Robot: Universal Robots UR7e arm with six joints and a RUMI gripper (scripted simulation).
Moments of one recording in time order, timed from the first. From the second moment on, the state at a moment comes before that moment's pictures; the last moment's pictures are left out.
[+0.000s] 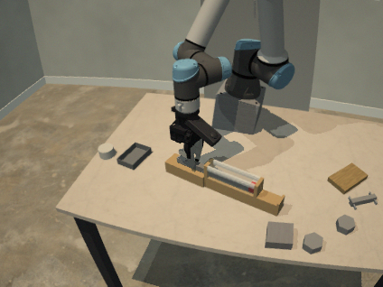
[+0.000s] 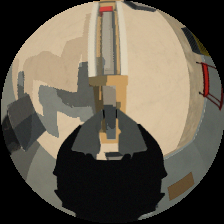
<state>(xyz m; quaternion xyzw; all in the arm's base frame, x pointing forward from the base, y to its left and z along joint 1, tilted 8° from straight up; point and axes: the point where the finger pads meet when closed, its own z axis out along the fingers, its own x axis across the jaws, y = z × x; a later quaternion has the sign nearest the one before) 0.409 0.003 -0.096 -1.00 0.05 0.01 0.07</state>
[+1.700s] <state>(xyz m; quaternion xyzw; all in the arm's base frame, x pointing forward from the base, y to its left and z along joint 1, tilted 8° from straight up) 0.413 0.037 -0.091 -1.00 0.06 0.01 0.07</state>
